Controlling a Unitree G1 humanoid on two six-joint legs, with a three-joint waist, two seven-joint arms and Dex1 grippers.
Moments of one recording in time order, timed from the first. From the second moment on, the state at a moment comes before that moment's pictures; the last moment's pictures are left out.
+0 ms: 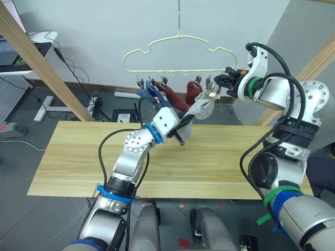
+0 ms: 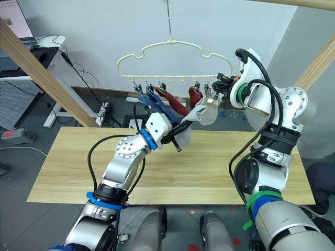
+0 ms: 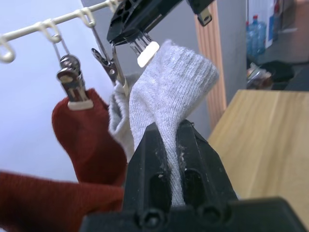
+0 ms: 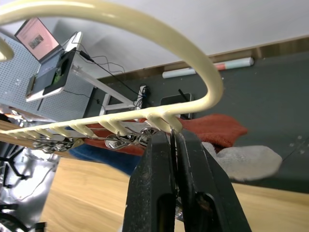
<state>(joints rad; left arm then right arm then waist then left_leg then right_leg) -0.57 0.19 -0.17 0.18 -0.08 -0.06 -0.65 -1.17 -0.14 -0.63 0.10 0.49 1.51 0.02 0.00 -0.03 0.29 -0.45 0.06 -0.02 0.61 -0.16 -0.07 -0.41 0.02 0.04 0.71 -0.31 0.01</state>
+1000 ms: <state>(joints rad) -0.67 0.11 -0.19 0.35 0.01 -0.19 -0.53 -1.22 -0.05 -0.78 0.06 0.48 1.61 -0.07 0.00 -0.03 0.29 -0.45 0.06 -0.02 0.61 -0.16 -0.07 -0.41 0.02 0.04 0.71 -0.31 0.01</state>
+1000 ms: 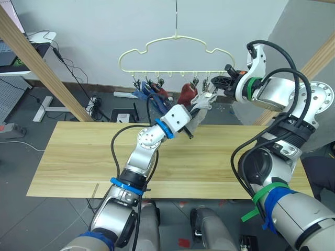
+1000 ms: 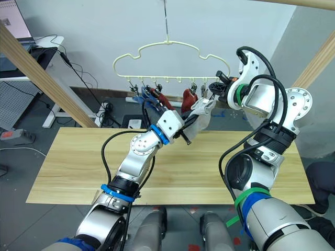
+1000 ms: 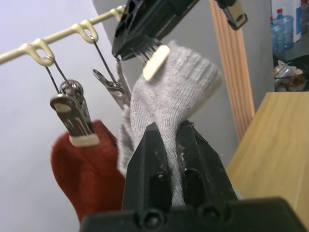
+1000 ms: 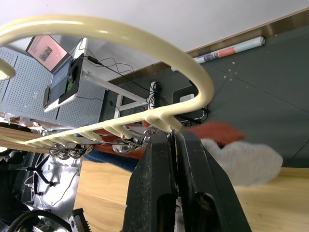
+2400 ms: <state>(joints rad) -0.17 0.47 0.10 -0.04 -0.27 0.43 -0.62 -0.21 -0.46 -0.08 -0.28 0.31 0.59 0.48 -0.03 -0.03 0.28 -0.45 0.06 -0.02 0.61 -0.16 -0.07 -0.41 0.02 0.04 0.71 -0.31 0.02</state>
